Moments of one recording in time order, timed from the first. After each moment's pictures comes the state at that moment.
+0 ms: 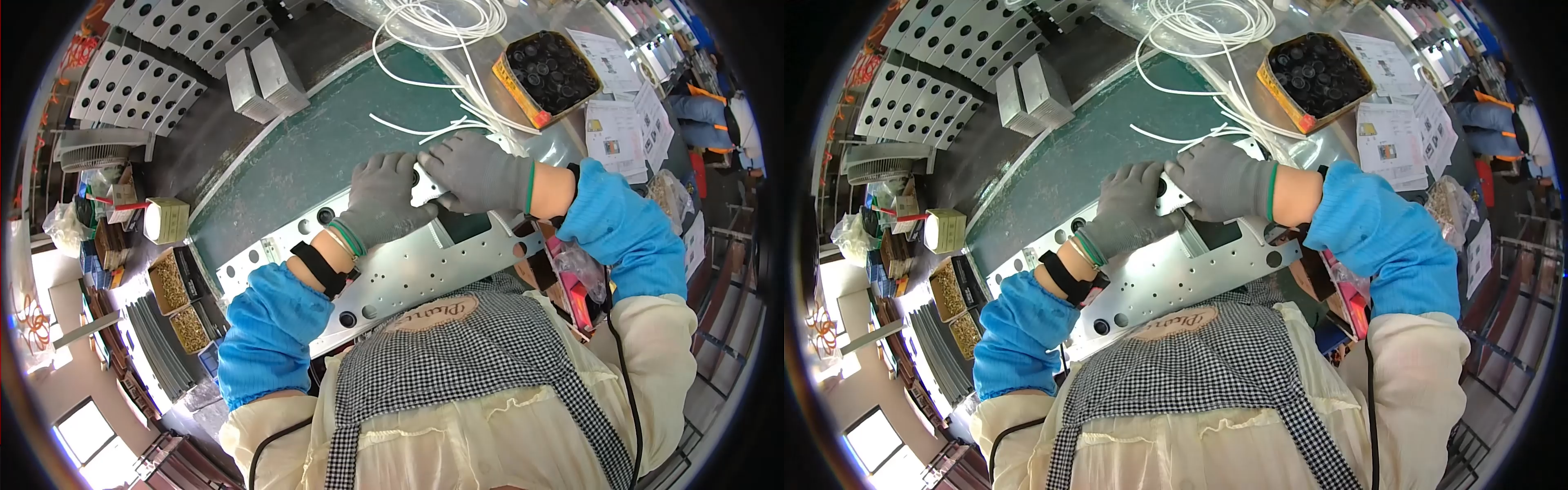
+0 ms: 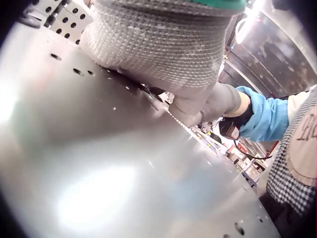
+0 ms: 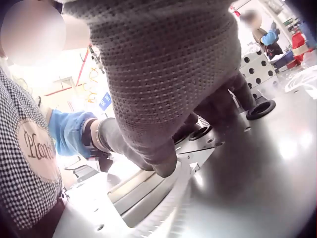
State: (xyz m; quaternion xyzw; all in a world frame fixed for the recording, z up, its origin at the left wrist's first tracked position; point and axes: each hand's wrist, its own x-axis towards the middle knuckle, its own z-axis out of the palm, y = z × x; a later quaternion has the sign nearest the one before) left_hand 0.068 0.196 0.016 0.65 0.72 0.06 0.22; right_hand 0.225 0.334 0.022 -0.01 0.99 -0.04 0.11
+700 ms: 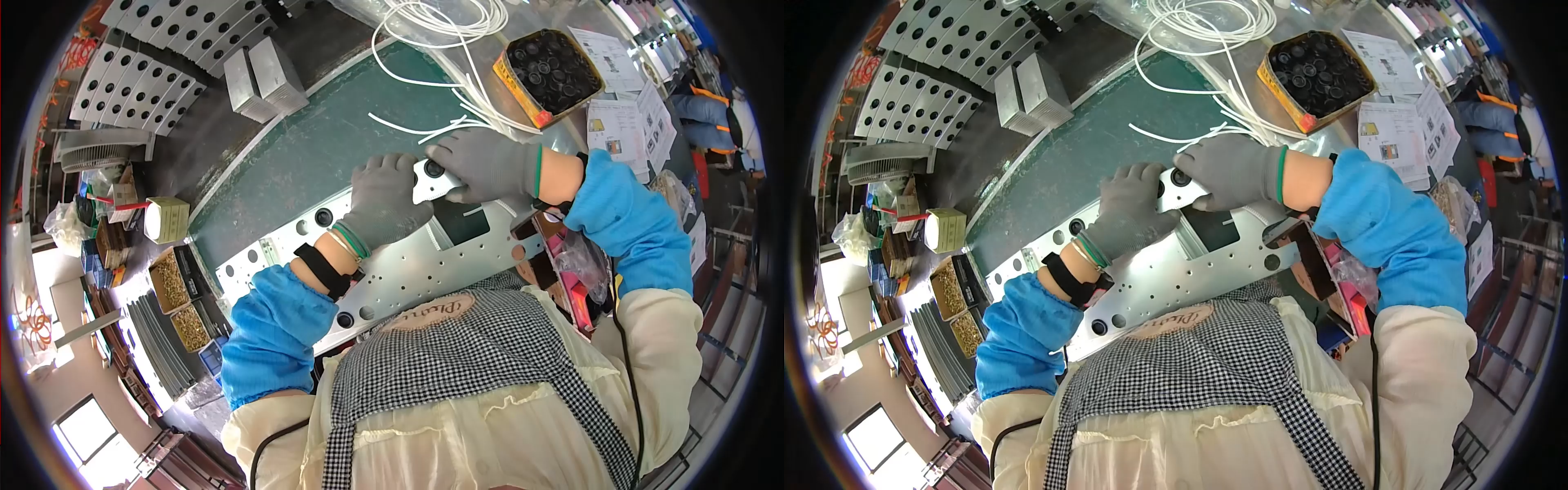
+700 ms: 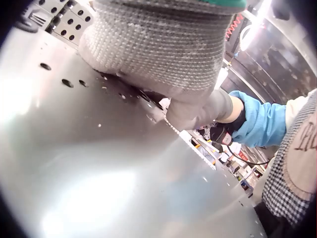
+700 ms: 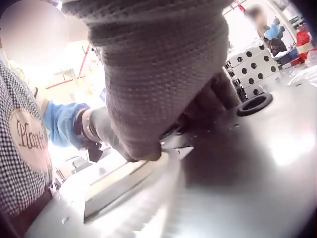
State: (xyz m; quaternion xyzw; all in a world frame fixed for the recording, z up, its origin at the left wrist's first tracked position) left_hand 0.076 0.203 0.023 0.61 0.75 0.01 0.25; right_hand 0.229 0.360 0.015 0.00 0.98 -0.17 0.13
